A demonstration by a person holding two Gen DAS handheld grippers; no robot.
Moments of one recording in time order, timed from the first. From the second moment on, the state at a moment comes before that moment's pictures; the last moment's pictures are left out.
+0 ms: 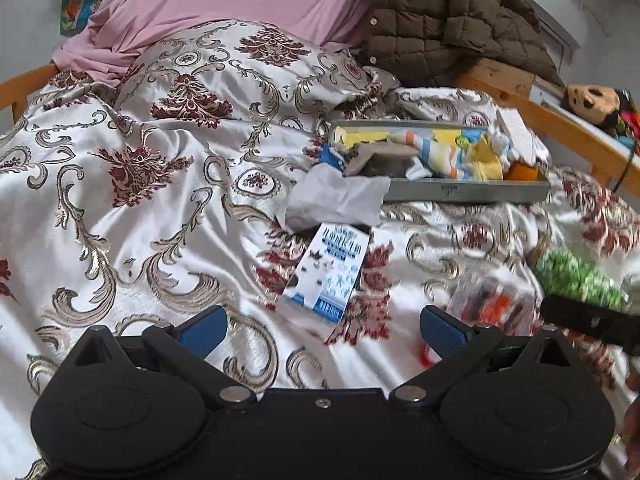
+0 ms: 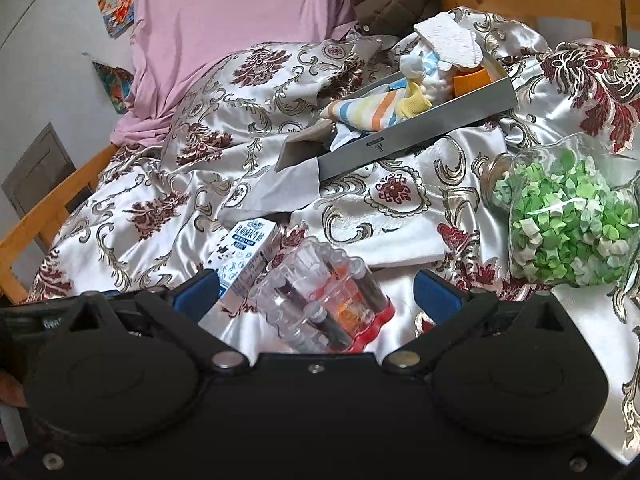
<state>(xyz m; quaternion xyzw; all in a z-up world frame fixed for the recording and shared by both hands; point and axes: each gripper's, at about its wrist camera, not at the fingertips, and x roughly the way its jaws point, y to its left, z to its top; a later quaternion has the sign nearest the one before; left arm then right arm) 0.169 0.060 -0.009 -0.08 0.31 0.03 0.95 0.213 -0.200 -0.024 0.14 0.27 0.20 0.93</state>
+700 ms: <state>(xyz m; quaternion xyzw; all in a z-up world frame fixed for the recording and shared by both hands) 0.340 0.051 0.001 -0.05 0.36 -0.01 0.93 0.300 -0.195 -0.032 0.18 0.35 0.12 0.91</state>
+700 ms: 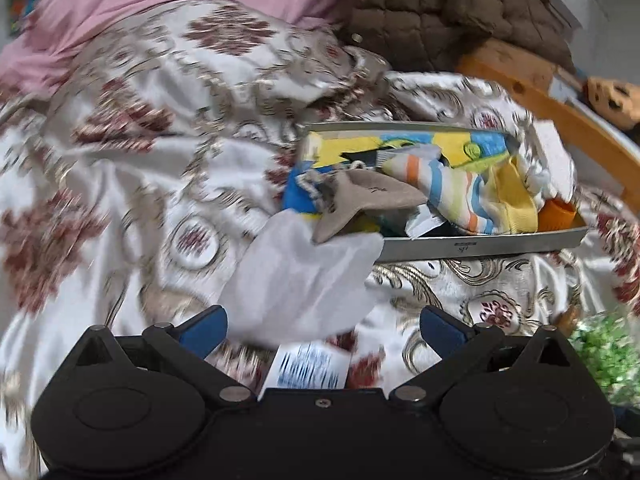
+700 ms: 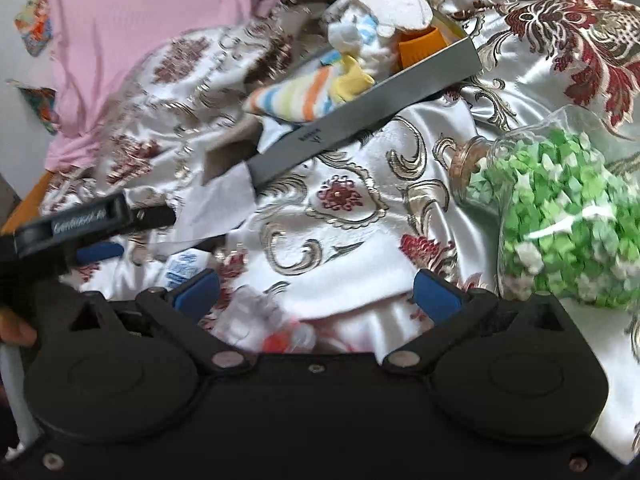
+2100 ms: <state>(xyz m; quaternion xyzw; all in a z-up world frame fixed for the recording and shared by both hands) 0.385 0.007 -0.007 0.04 0.47 -0.07 0.88 0.381 -0.170 -0.034 0.11 0.48 0.18 0.85</state>
